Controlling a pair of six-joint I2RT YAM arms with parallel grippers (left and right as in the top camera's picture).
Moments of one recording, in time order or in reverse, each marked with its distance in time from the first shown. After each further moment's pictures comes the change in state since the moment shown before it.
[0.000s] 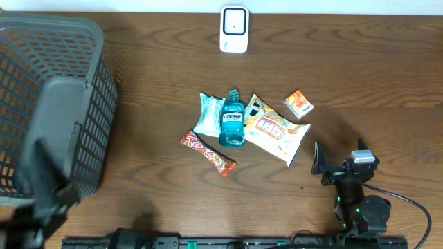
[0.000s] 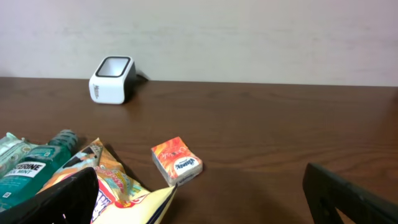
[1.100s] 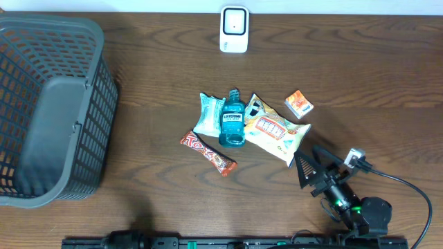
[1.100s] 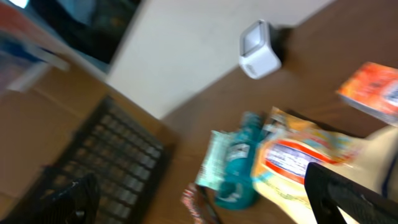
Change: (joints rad) left arm 0.268 -0.361 -0.013 -0.185 0.249 -0.304; right arm 0.000 0.001 0.000 0.079 -0.500 0.847
